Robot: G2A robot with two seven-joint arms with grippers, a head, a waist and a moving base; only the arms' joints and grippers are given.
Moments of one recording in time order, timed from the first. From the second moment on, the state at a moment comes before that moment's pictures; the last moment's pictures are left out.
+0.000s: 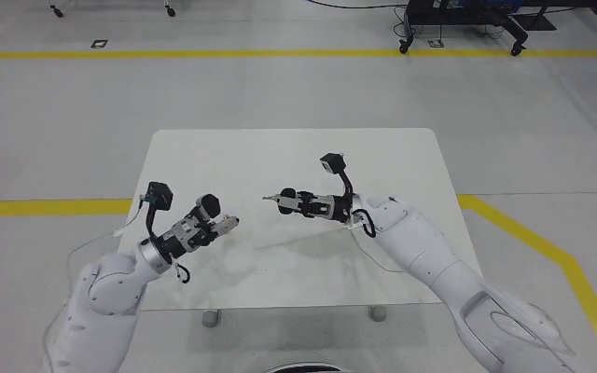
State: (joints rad) left arm 1.66 -1.05 -1.59 -1.80 0.50 -0.69 -0.56; right arm -0.88 -1.30 0.71 -0.93 0.41 -1.01 0.81
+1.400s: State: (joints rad) left arm 1.48 -1.06 -1.35 -1.63 1.14 -0.40 -0.56; right arm -0.88 -1.30 0.71 -0.93 0.41 -1.01 0.81
